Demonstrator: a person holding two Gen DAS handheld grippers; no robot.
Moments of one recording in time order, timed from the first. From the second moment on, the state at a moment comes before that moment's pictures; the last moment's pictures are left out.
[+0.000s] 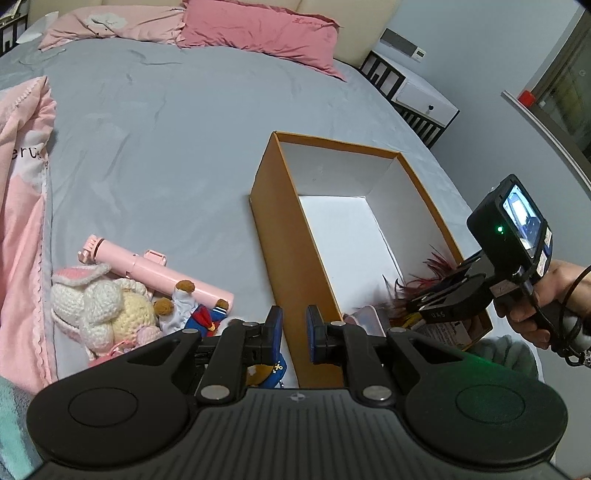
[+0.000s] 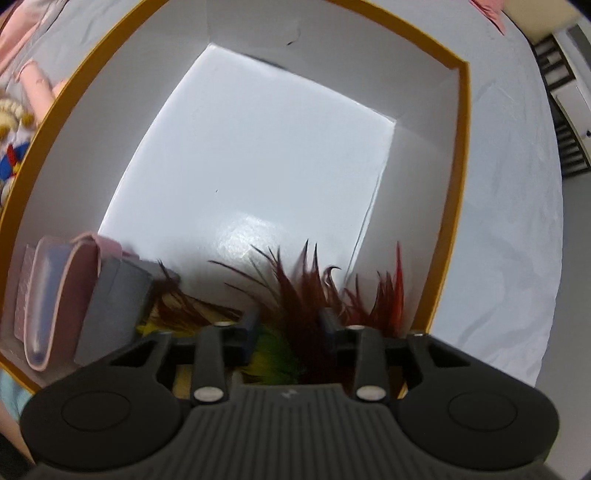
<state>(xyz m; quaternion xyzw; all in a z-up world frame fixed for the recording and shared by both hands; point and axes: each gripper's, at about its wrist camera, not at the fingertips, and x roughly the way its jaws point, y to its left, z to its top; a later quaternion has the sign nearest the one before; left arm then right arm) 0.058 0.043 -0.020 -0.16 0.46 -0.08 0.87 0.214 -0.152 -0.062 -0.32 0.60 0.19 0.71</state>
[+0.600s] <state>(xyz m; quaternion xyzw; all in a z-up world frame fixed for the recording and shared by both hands) 0.053 0.048 -0.025 -0.16 0.46 -0.08 0.87 0.203 -0.196 -0.013 -0.25 0.57 0.19 0.76</state>
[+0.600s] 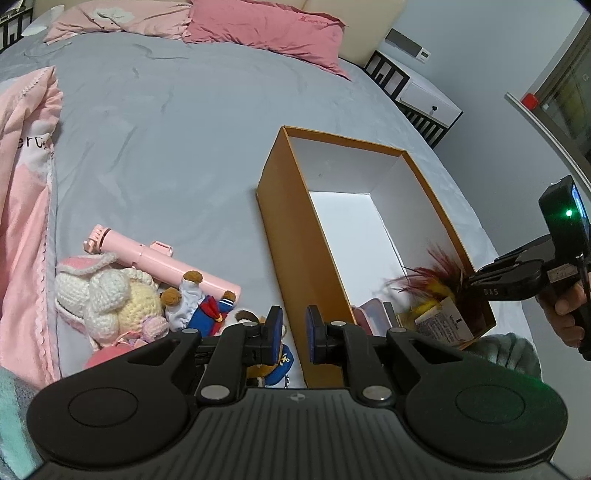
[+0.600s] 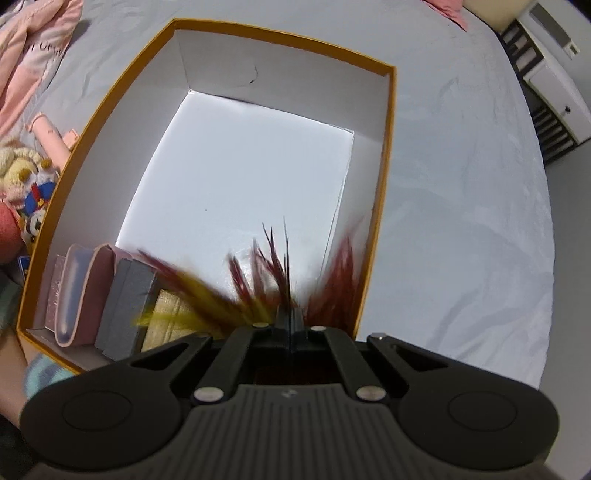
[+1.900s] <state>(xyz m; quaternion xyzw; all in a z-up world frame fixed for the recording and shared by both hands) 0.019 0.103 -0.022 -0.12 0.49 0.01 0.86 0.115 -0.158 0.041 -0.10 0.40 0.34 0.85</state>
